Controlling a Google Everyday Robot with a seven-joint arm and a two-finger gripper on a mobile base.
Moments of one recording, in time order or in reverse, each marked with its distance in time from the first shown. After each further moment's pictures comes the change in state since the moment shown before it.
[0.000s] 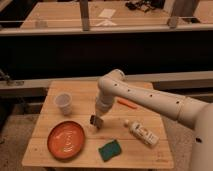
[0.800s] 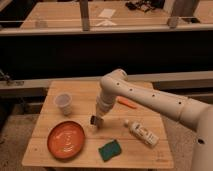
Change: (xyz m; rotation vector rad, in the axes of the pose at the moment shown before) arm 0.000 0.000 -0.005 0.001 -0.032 0.008
